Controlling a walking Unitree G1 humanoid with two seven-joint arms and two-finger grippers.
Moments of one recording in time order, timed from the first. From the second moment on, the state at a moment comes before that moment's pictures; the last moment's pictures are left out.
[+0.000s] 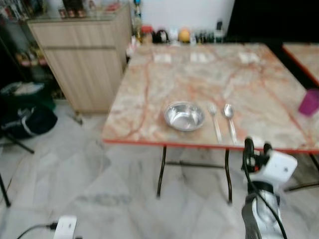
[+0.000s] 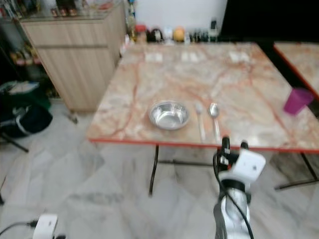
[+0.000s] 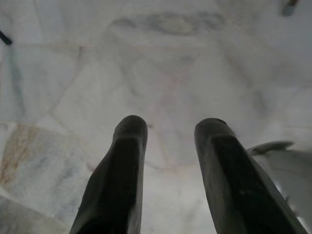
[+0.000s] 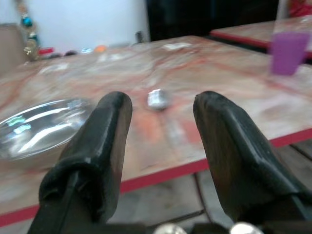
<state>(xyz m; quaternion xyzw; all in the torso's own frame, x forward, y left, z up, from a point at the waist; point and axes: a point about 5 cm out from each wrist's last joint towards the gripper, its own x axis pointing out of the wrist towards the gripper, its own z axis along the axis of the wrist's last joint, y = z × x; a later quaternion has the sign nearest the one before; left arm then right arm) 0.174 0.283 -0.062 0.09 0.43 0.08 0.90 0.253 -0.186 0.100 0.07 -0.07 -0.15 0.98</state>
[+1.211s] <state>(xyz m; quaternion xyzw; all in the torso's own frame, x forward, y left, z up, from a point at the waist) 0.169 0.287 -0.062 0.08 0.43 0.08 0.90 0.256 -0.176 0.101 0.08 -0.07 -0.13 0.99</state>
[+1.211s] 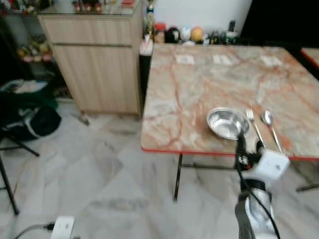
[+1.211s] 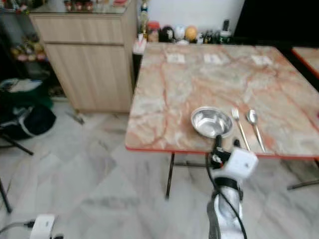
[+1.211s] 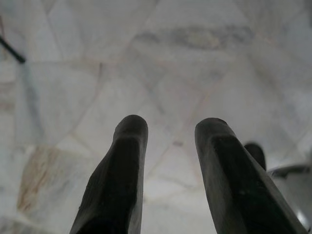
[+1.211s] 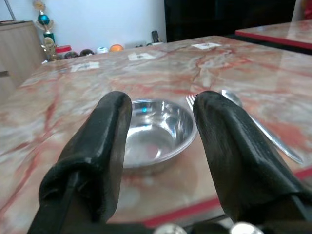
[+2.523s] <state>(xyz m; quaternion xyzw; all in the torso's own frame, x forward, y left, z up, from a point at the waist) 0.170 0.281 -0.063 0.08 0.43 0.07 0.90 0.257 -0.195 0.103 0.06 -0.07 -0.16 0.98</state>
